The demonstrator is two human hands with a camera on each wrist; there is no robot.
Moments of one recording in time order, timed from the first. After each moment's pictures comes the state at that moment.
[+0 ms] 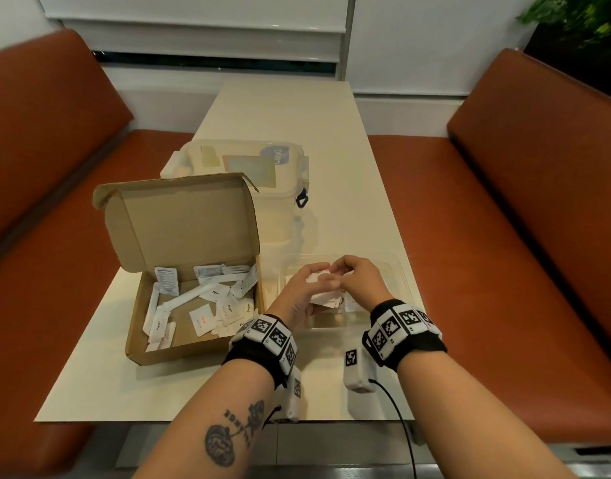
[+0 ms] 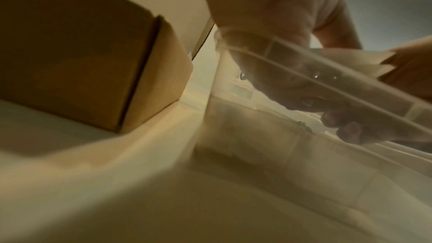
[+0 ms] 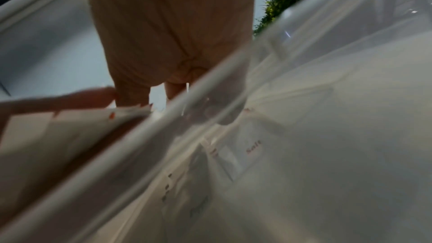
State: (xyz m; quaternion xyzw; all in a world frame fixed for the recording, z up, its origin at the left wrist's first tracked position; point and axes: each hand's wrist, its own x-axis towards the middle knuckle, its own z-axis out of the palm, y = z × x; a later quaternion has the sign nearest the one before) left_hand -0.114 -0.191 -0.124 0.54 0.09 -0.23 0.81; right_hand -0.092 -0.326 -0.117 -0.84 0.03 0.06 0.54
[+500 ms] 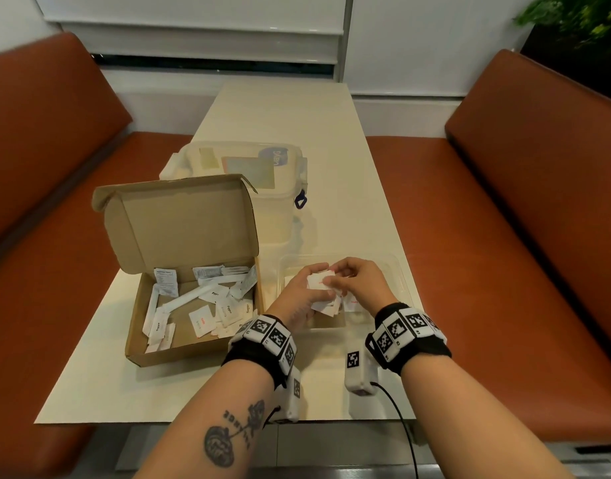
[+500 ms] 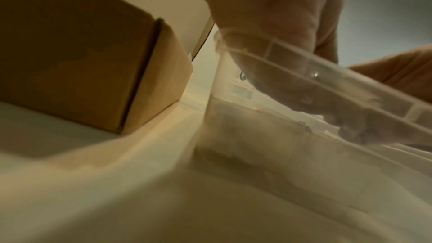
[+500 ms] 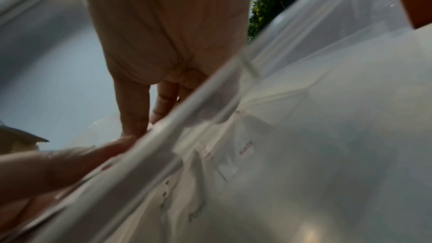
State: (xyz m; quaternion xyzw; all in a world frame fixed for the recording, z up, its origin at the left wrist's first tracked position) left_hand -0.116 -0.191 -0.125 0.56 0.08 -0.23 0.79; right_hand -0.097 -0.332 -0.117 -0.79 0.03 0.08 0.61
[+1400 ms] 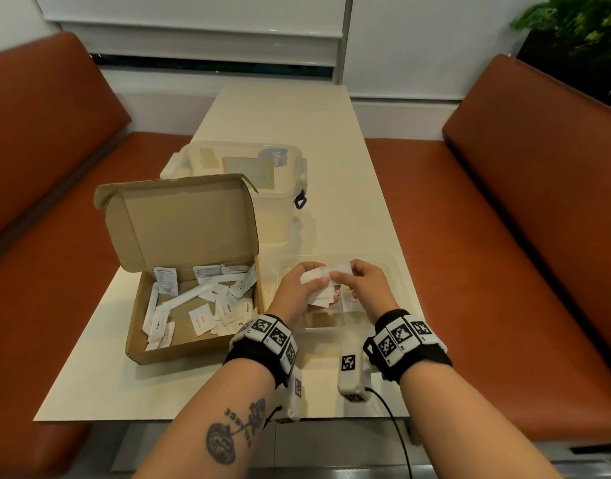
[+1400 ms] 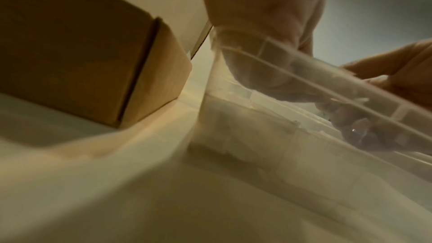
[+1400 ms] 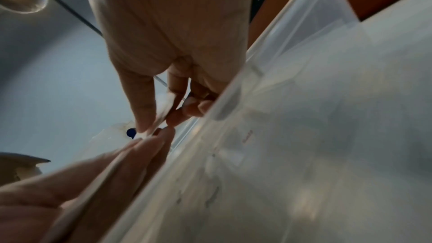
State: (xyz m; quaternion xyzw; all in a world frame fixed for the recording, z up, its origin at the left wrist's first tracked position) left_hand -0.112 -0.191 -0.133 0.56 0.10 -0.17 0.81; right_hand -0.107 -0.334 -0.121 -0.76 0.08 0.04 0.65
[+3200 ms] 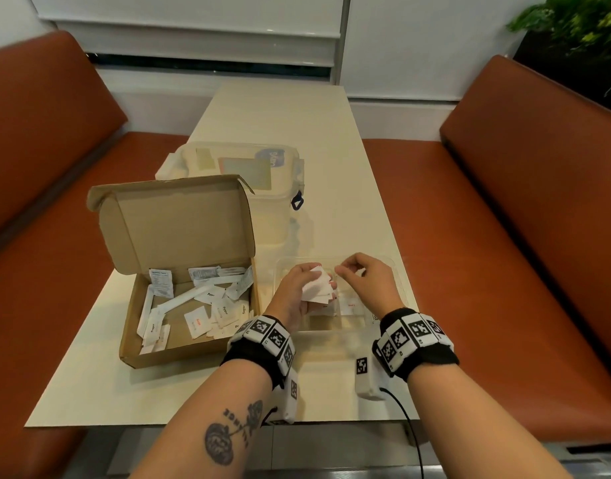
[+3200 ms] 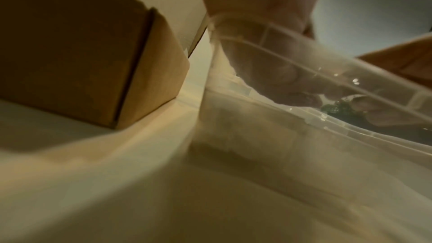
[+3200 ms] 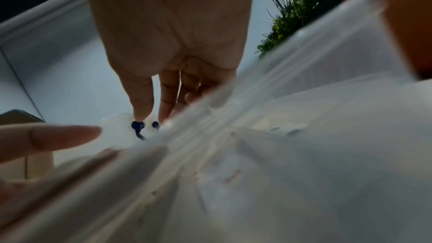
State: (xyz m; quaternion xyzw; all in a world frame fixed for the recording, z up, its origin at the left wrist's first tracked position) left_hand -0.113 -0.196 -0.123 0.47 0.12 -0.18 0.85; right_hand -0.102 -0.346 -0.113 -0.89 0.02 -0.04 0.45
